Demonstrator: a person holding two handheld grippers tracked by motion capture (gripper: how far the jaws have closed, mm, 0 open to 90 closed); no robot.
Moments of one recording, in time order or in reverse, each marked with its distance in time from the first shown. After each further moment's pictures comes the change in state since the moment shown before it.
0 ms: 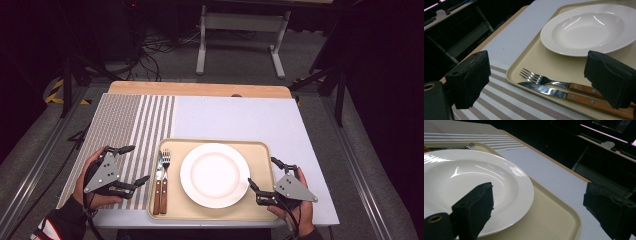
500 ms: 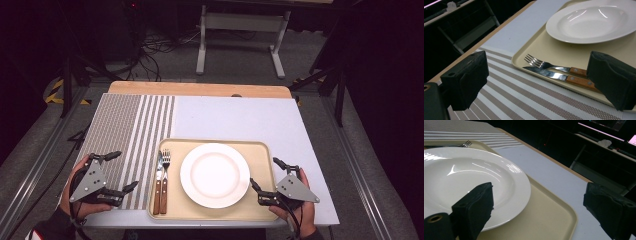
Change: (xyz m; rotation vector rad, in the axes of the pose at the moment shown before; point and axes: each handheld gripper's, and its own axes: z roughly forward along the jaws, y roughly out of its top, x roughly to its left) left arm -0.006 -0.021 -0.024 0.012 0.059 -0.059; right arm -0.002 -0.002 -0.004 0.010 -0.020 0.003
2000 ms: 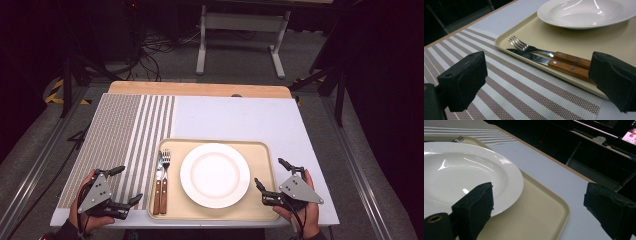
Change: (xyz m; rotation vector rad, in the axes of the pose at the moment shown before) left arm -0.029 -0.031 0.011 0.017 -0.015 -0.125; right arm -0.007 -0.007 -0.005 0.017 -0.031 0.008
